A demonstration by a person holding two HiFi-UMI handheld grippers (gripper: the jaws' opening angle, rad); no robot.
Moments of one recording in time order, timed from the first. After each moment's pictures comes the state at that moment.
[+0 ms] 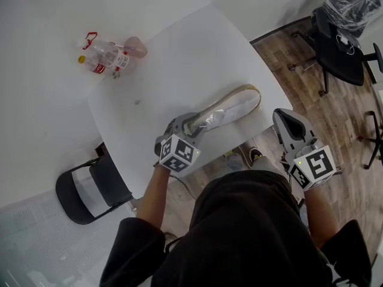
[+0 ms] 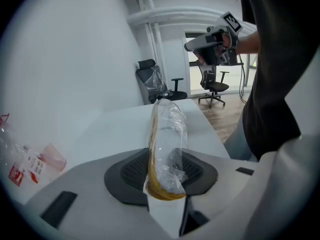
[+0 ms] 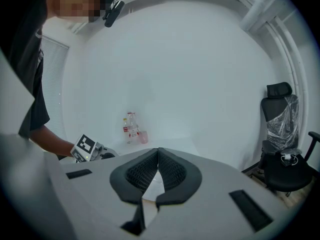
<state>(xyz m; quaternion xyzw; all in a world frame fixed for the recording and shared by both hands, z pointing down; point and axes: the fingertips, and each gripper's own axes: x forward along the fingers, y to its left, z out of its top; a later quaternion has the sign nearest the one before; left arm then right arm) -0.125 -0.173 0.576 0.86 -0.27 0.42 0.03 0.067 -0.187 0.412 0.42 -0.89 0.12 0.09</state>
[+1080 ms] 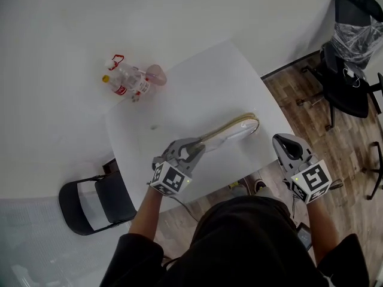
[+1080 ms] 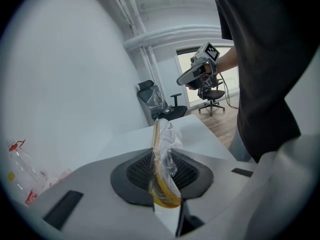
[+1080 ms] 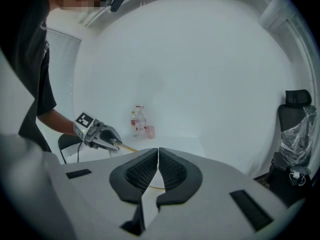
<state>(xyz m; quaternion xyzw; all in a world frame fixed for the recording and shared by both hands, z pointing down) -0.150 -0.189 0.498 0.90 -0.28 0.34 -0.08 0.051 -0.208 0.416 0.36 -0.92 0.08 0.13</state>
